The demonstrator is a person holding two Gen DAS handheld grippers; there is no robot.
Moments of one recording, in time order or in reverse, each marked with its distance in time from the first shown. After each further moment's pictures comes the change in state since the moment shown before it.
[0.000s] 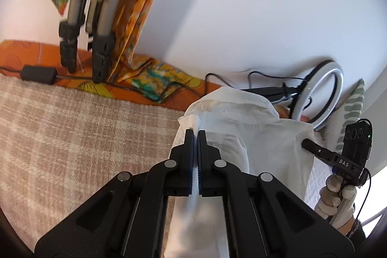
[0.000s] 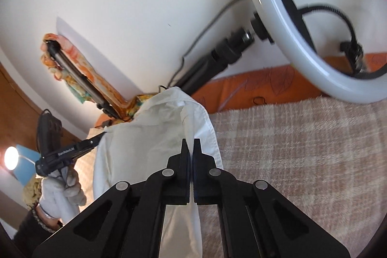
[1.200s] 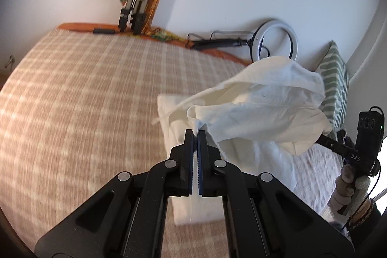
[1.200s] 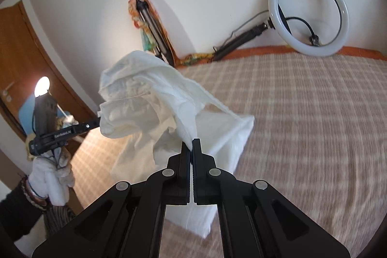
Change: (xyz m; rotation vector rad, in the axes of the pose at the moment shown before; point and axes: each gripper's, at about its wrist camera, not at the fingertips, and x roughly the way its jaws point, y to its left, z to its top) left arm -0.211 -0.050 -0.205 0.079 -0.036 0.064; right arm -0.170 0.092 -0.187 -0.204 -0.015 -0.004
